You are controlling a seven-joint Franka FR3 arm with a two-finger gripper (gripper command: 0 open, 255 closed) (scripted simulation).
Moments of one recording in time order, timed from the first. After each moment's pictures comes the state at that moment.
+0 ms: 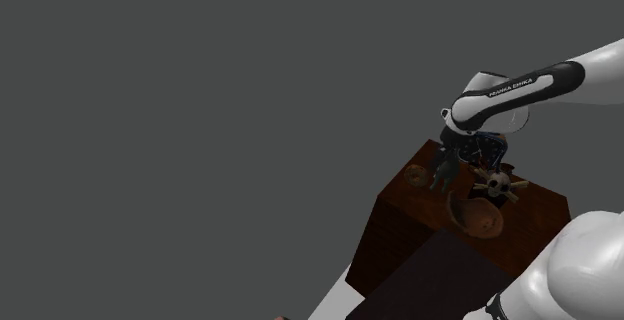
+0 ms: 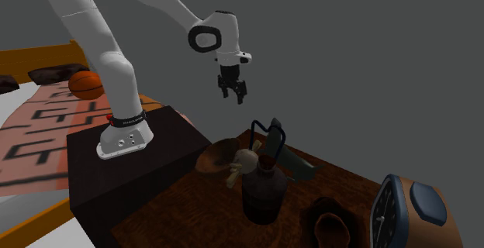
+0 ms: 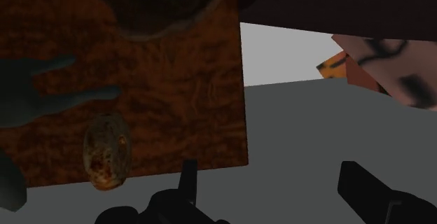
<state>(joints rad) -0.03 -0.24 -0.61 -2.57 -0.14 2.43 -0.60</state>
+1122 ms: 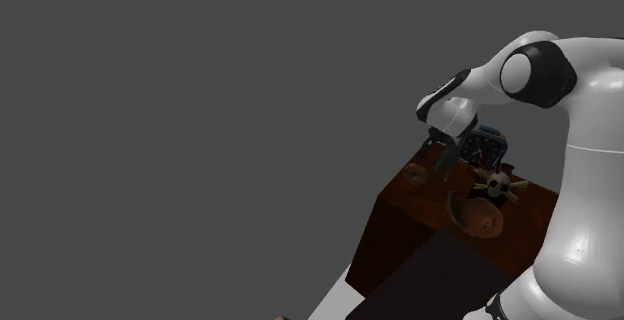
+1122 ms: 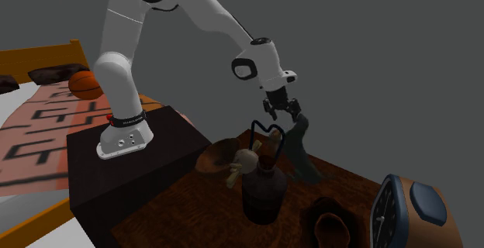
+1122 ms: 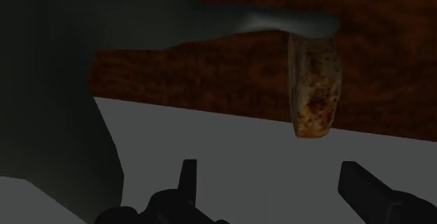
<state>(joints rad) -0.24 0.45 -0.48 -2.07 0.64 2.78 -1.43</state>
